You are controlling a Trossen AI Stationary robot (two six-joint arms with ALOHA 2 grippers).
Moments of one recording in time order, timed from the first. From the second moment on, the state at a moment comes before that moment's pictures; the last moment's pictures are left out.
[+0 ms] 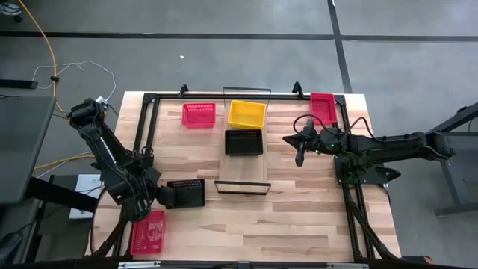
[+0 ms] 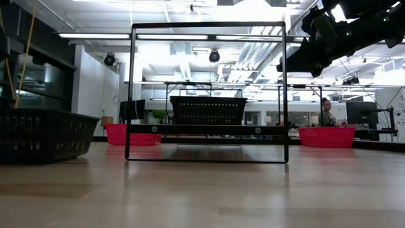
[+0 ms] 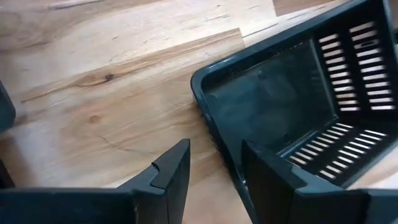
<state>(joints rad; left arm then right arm) -0.95 1.16 0.57 -0.91 -0.45 -2.32 -0.09 0.80 0.35 0.14 0.23 0.13</state>
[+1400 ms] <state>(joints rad) -0.72 0.69 0.94 -1.40 -1.39 -1.60 -0.09 0.80 0.35 0.13 0.24 0.12</state>
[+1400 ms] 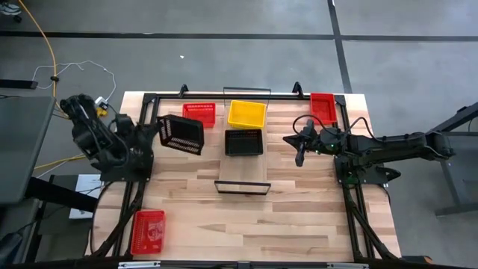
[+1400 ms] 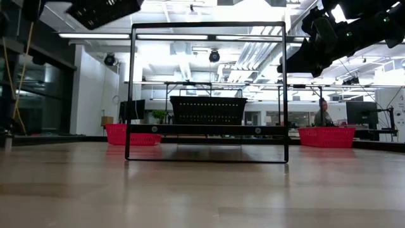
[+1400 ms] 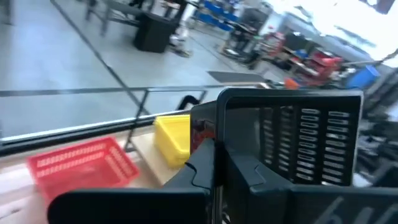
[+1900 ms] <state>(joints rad) -0.32 0.74 0.64 -0.50 -1.08 -0.96 -0.09 0.80 0.35 0.14 0.24 0.11</state>
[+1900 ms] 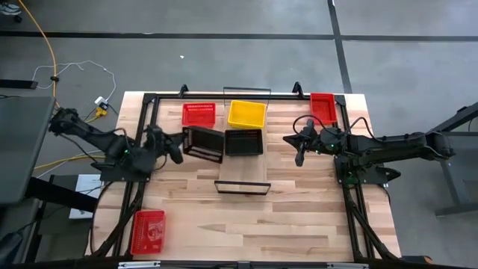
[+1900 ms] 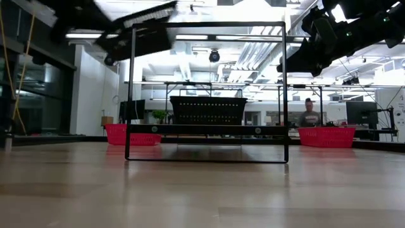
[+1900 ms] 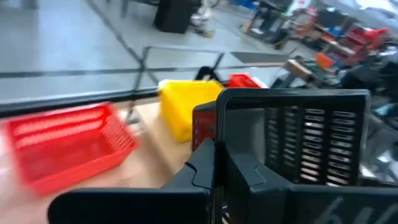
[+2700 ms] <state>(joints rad) 0.23 1.31 0.61 0.43 -0.40 -0.65 -0.09 0.80 0.35 0.14 0.24 0.13</state>
